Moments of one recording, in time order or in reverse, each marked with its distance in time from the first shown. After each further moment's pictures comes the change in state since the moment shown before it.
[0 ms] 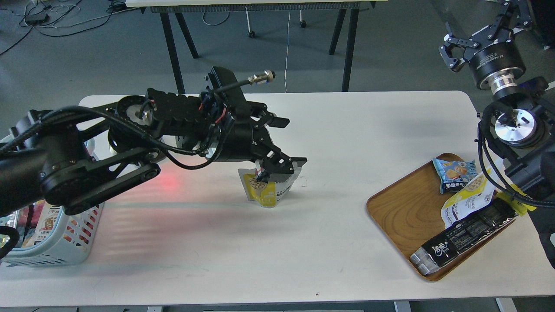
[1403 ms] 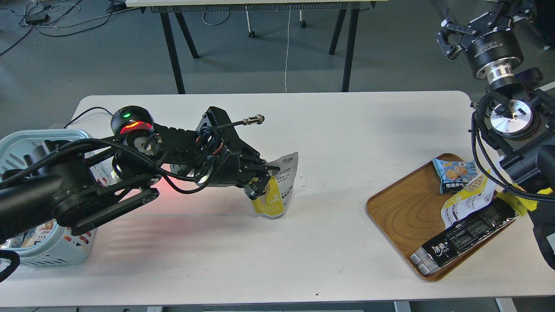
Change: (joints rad) left arm 0.096 0.026 0.010 0.057 0.038 0.000 -0.025; right arm 0.025 0.012 0.053 0.034 -0.002 -0.010 0.002
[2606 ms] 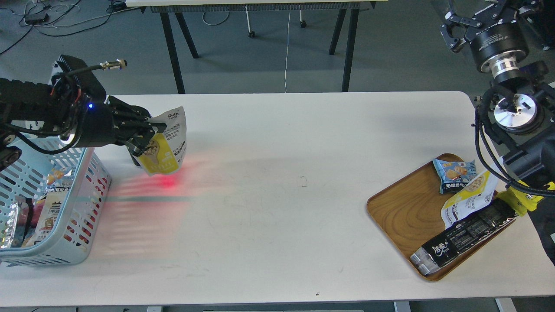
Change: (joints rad) left arm 0.020 0.444 -0.147 0.077 0.000 0.019 -0.218; right arm 0.017 -0.006 -0.001 0.001 0.000 -0.003 0.000
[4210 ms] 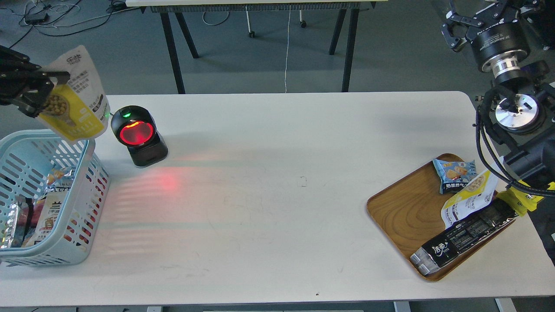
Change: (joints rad) left arm -0.003 0.486 -0.125 -0.145 -0.132 0.027 0.000; right arm -0.001 -0.005 0.000 0.002 -0.002 0.009 0.003
